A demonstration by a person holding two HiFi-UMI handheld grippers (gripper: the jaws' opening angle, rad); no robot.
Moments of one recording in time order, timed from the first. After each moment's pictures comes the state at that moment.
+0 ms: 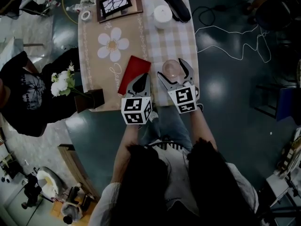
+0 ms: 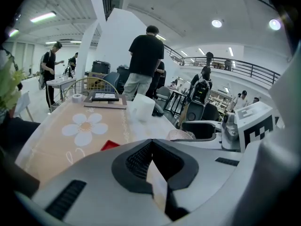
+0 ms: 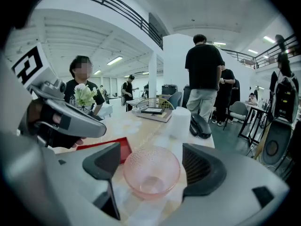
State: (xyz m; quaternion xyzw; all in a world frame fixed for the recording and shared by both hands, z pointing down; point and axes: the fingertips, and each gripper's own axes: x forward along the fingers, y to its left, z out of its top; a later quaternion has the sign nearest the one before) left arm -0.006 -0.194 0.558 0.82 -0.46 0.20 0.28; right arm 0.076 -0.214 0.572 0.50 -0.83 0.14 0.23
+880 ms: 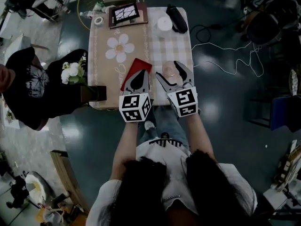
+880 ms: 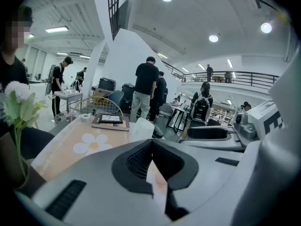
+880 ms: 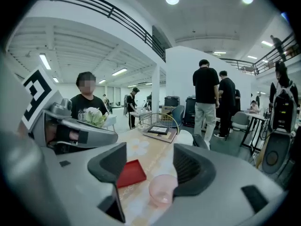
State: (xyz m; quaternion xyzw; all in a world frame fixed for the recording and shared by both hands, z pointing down) left arm -0.022 -0.183 0.470 0.82 -0.51 0.11 0.23; right arm 0.057 -0.187 0.464 0.50 -0.84 0.10 0.18
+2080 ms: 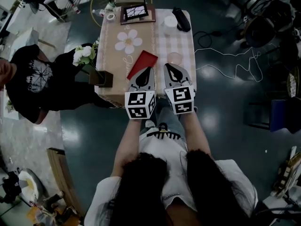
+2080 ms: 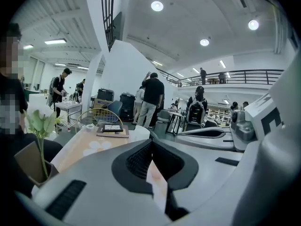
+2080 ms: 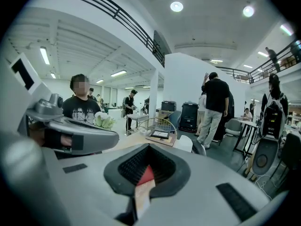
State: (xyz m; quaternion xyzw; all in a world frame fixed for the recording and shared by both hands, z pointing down) left arm -0.037 -0.111 0.423 0.84 -0.51 0.09 0.18; right arm 0.023 -0.121 0.425 0.52 -0.83 0.07 0.17
